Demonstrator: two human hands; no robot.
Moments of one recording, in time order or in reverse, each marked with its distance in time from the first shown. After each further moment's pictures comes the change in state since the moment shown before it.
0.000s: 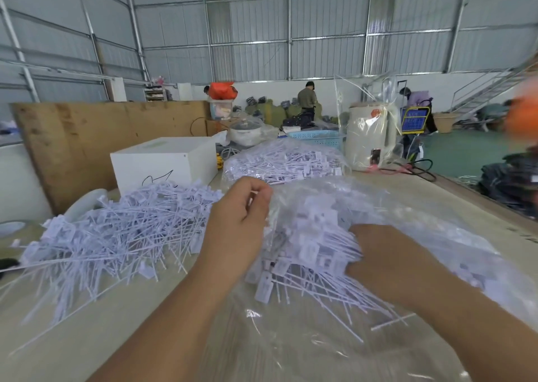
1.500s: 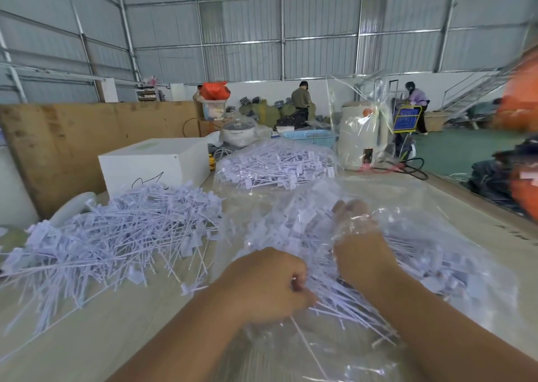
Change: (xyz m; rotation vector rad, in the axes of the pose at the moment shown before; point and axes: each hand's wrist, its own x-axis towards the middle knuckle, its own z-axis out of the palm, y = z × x) left_hand -0.024 -0.004 0.022 0.679 -0.847 -0.053; right_hand 0.035 -0.001 0.034 -0.322 0.035 0.178
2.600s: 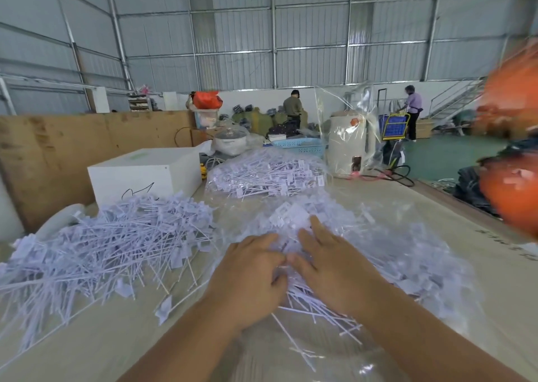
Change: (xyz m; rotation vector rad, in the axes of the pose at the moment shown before) left_hand 0.014 -0.013 0.014 0.170 0.368 0.097; right_hand 0.001 0.004 0.018 0.202 0.061 -0.285
